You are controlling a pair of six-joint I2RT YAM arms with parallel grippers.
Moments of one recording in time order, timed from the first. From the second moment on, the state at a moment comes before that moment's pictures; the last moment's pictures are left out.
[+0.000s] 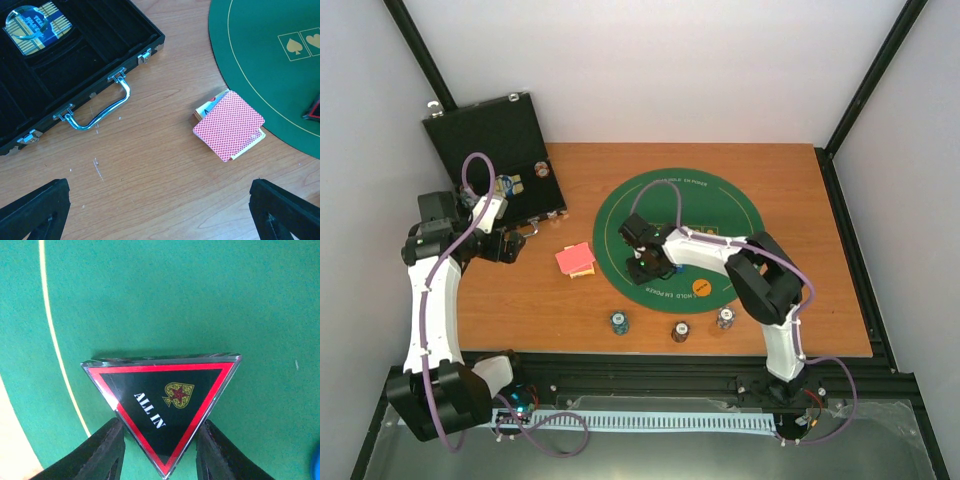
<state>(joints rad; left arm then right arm) 0.30 1.09 1.06 -0.92 0.42 0.44 0.83 1.98 1.32 -0.63 -0.01 0.38</state>
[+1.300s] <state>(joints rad) 0.30 1.11 1.10 -1.03 0.44 0.48 0.75 1.90 1.46 -0.67 -0.03 0.35</state>
